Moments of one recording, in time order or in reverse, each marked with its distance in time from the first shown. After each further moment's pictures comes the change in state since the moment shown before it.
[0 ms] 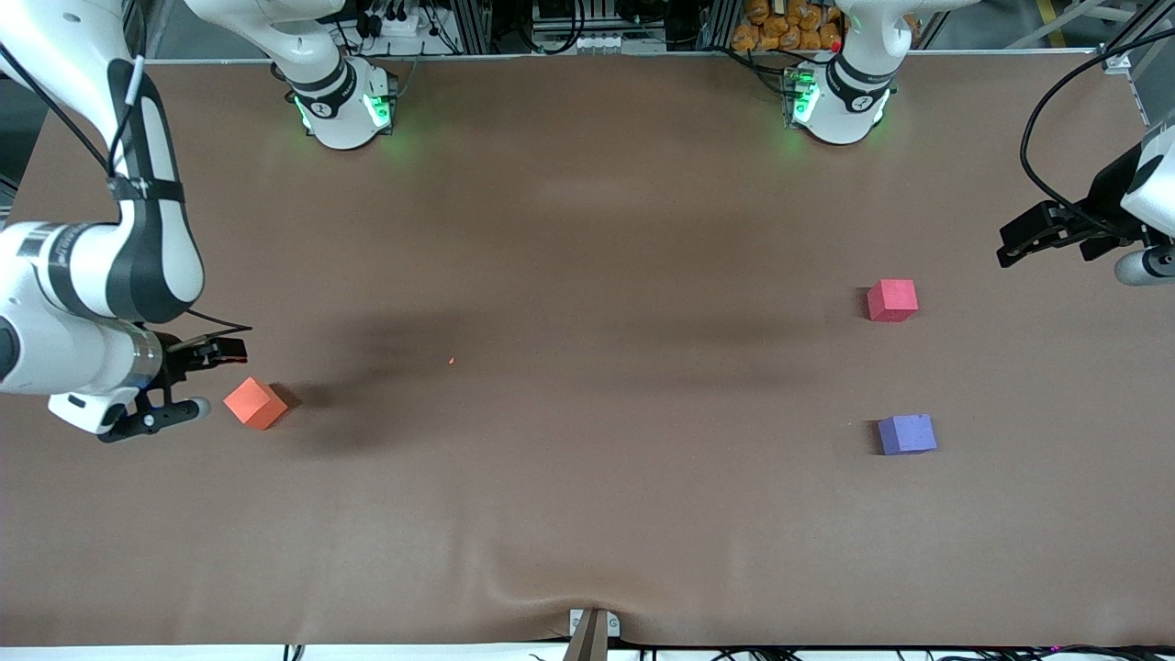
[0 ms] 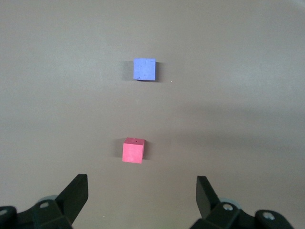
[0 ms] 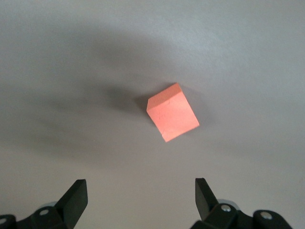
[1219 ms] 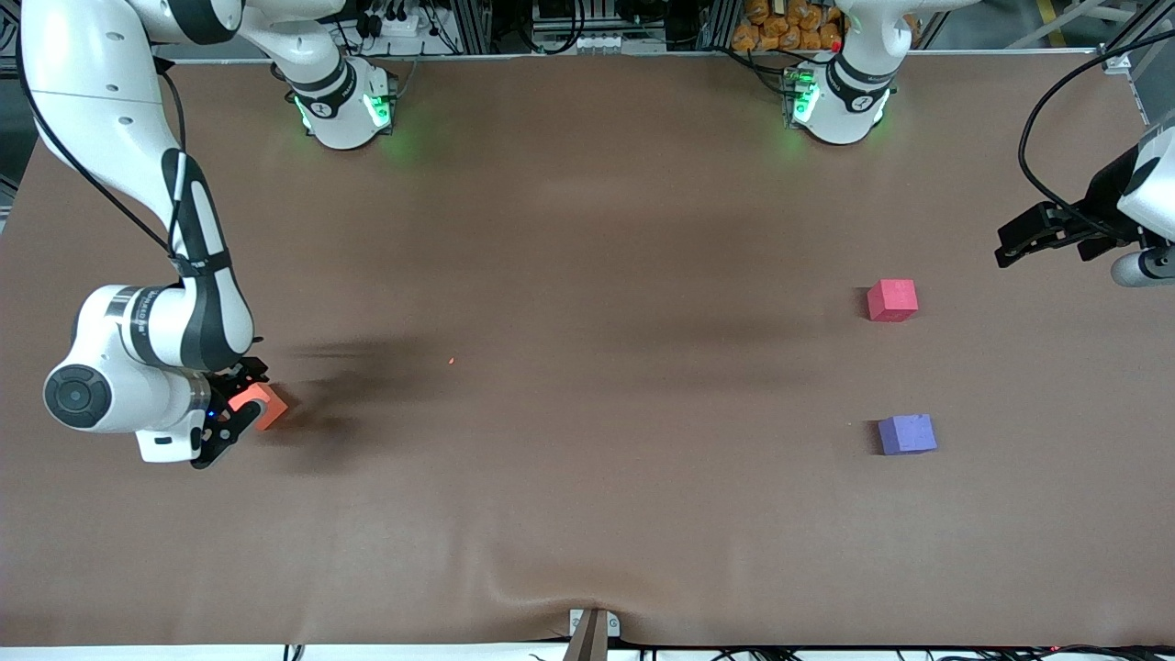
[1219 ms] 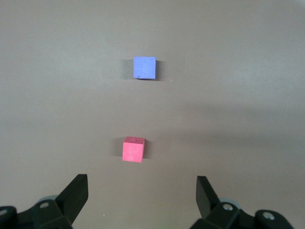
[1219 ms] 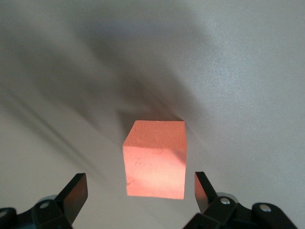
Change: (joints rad) left arm 0.000 0.000 0.000 -0.006 0.000 0.000 0.000; right arm -0.013 0.186 -0.008 0.000 0.000 0.192 -0.496
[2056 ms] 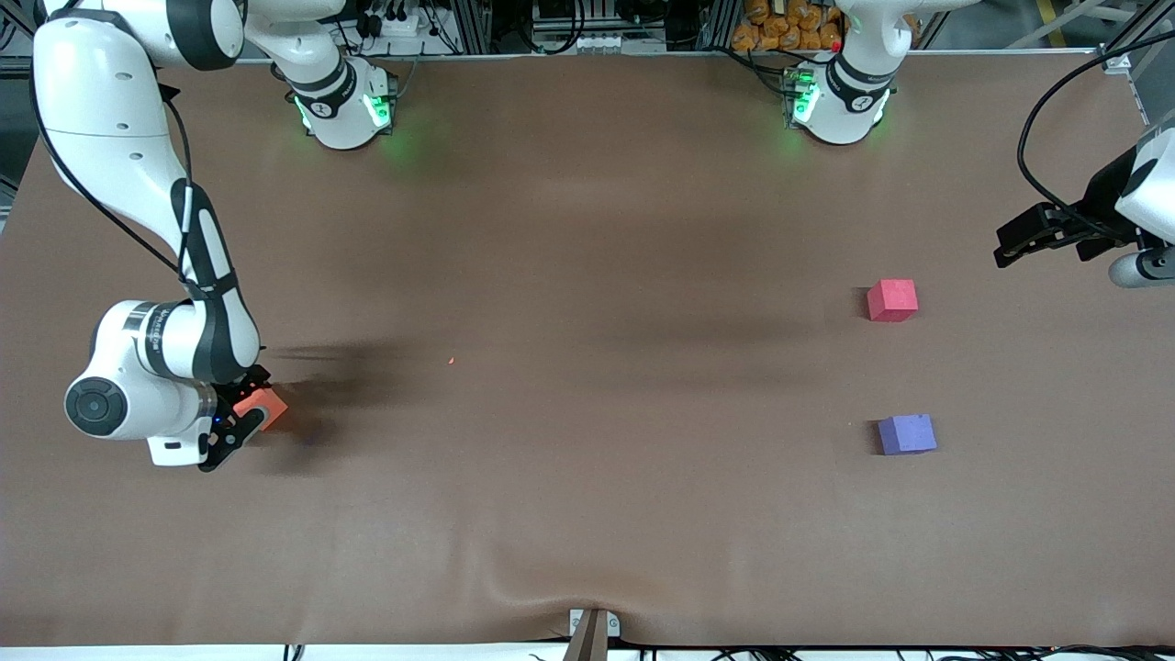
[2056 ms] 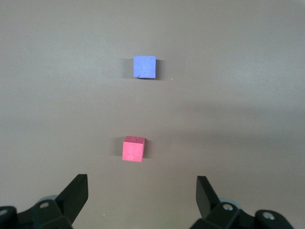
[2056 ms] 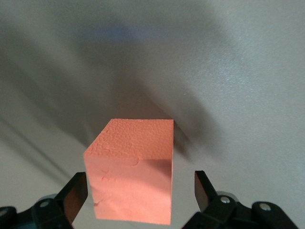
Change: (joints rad) left arm 0.000 0.000 0.000 -0.003 0.000 0.000 0.000; right arm -0.030 0.074 -0.001 -0.003 0.000 0.063 -0.018
